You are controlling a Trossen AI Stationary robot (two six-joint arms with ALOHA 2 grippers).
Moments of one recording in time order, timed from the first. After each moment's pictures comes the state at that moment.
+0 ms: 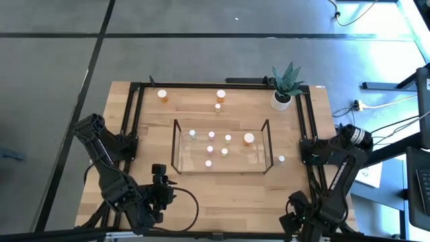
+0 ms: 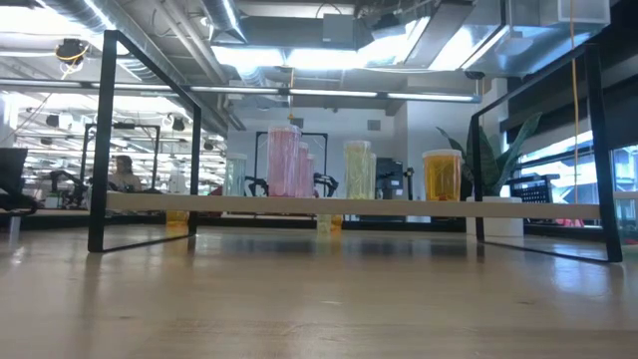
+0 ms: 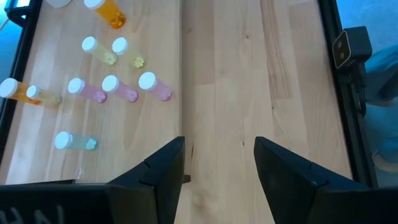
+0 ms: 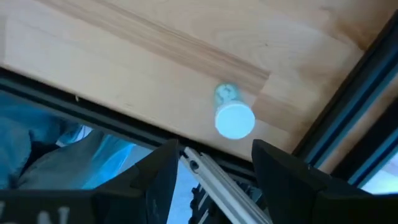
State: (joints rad) left arm -0.89 1.66 1.65 -1.26 -0.66 -0.75; right arm 1.11 1.72 1.33 -1.07 -0.05 2.30
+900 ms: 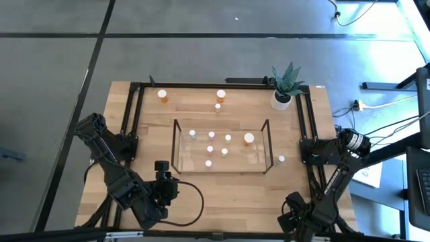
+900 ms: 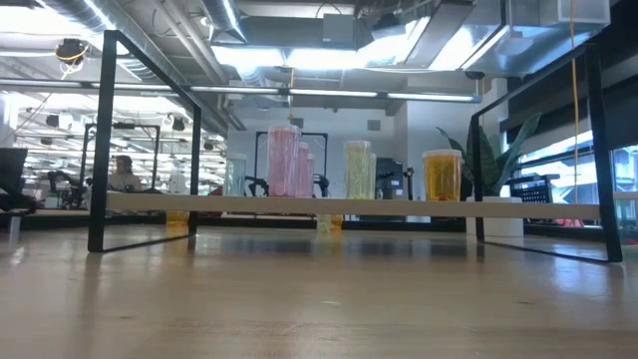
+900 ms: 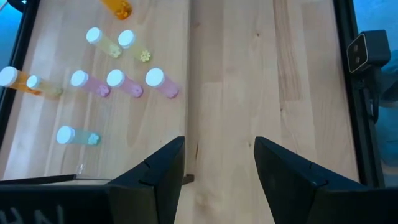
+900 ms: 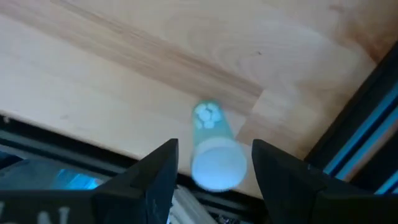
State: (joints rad) left arm -0.84 1.66 1.65 -1.26 -0.63 -0.75; right arm 1.11 1.78 1.21 -0.95 -0.10 2.27
